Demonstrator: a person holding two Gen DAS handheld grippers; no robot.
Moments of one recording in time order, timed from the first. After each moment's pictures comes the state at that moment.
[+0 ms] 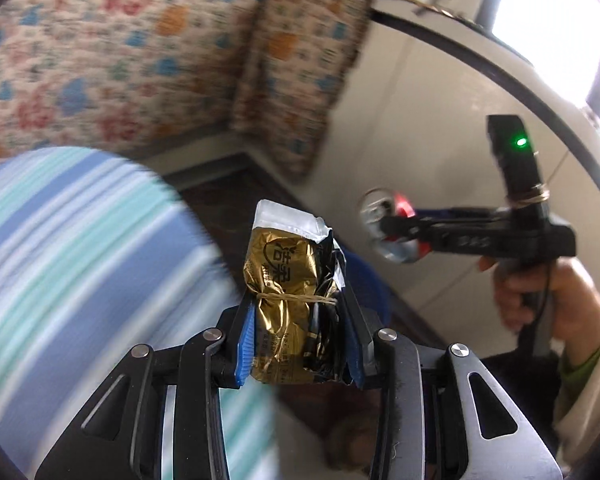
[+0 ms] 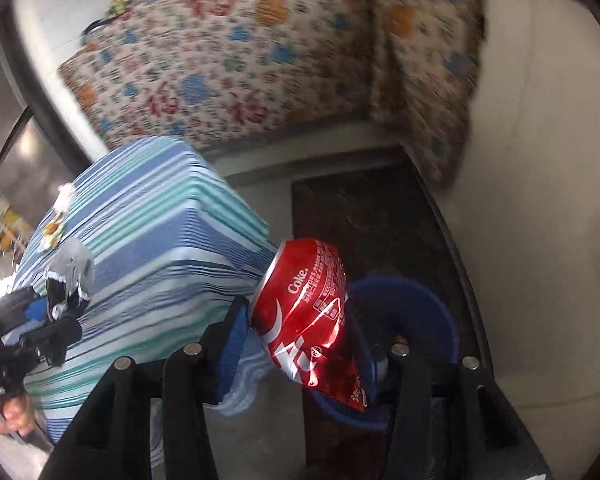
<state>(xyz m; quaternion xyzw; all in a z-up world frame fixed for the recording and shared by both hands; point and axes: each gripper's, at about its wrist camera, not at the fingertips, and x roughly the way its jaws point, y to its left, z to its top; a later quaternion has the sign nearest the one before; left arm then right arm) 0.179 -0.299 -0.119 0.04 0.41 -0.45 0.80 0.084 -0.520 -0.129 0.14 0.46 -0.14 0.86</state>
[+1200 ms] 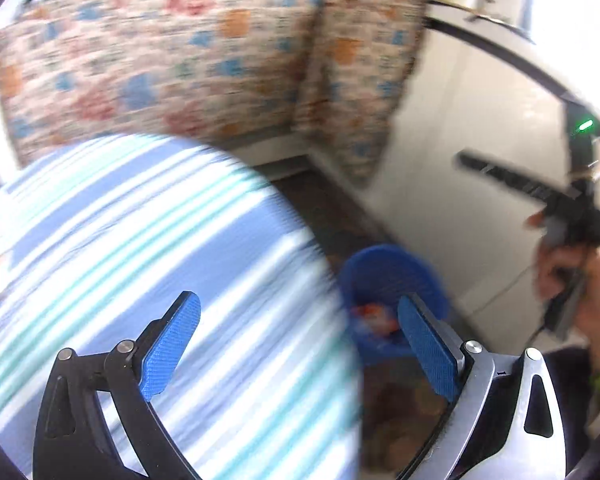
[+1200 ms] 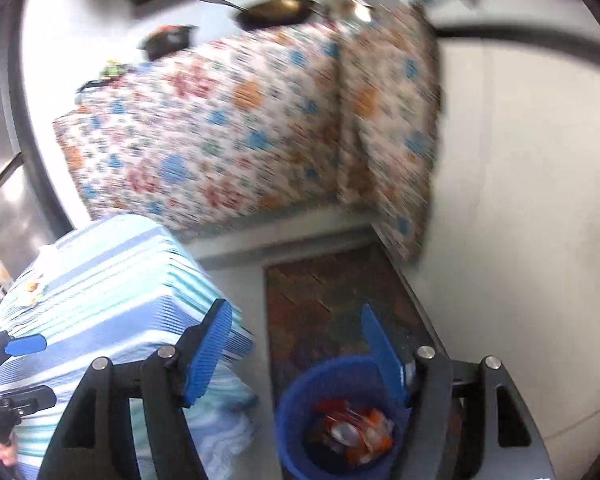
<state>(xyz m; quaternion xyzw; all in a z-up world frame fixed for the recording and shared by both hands) 0.189 -0.198 -0.124 0.07 0.39 -0.32 0.86 0.087 -0.505 -0.102 0.08 0.31 -0.18 0.93</state>
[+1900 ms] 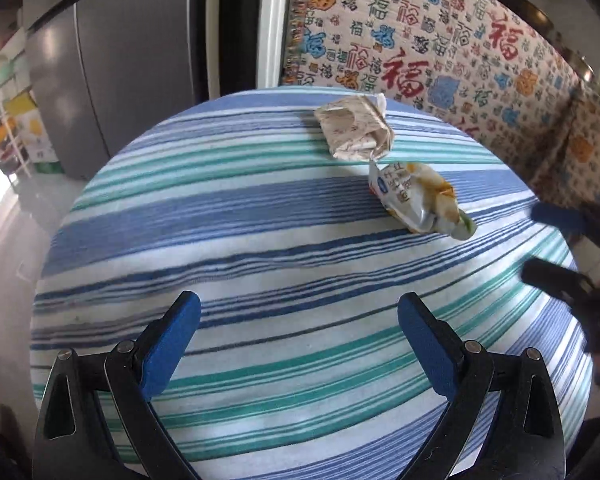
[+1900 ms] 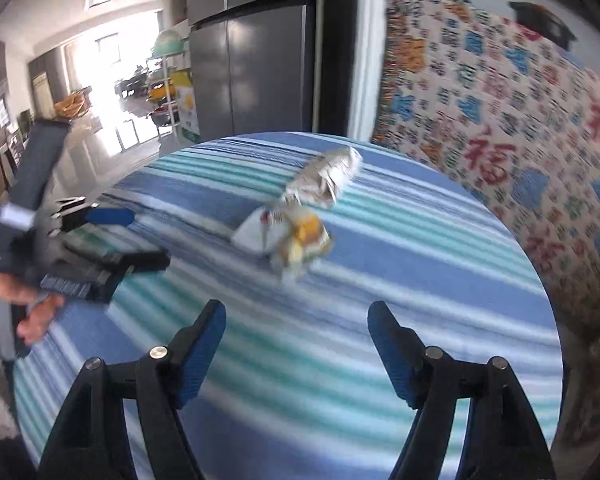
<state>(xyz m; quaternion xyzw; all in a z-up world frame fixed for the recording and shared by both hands) 0.286 0.117 -0.181 -0.04 0.42 -0.03 0.90 0.312 -0.139 -0.167 -0.14 0.41 0.23 0.87</state>
